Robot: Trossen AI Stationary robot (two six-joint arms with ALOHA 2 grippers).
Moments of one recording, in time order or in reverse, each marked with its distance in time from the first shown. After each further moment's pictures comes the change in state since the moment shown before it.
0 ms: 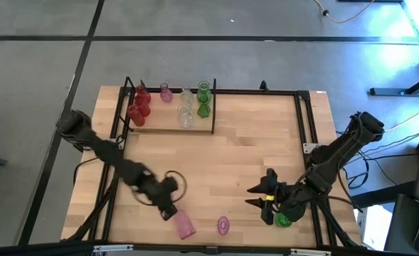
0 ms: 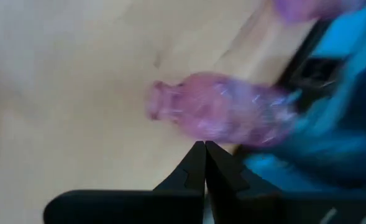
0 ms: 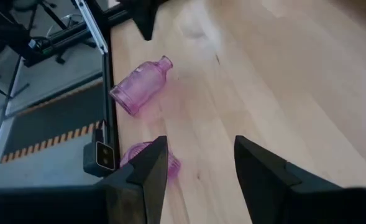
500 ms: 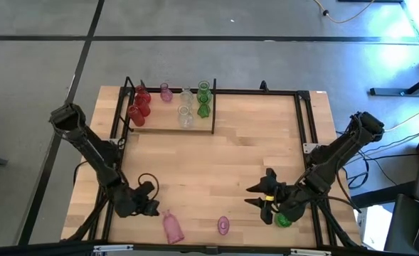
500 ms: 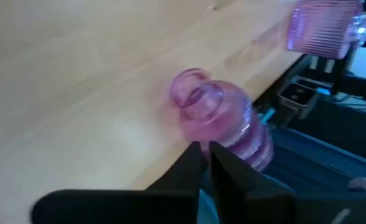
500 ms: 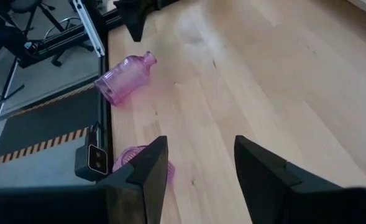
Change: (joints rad) left arm -0.316 -0.146 -0.393 0.459 -0.332 -0.679; right arm 0.000 0.000 -0.026 0.038 0.029 -0.032
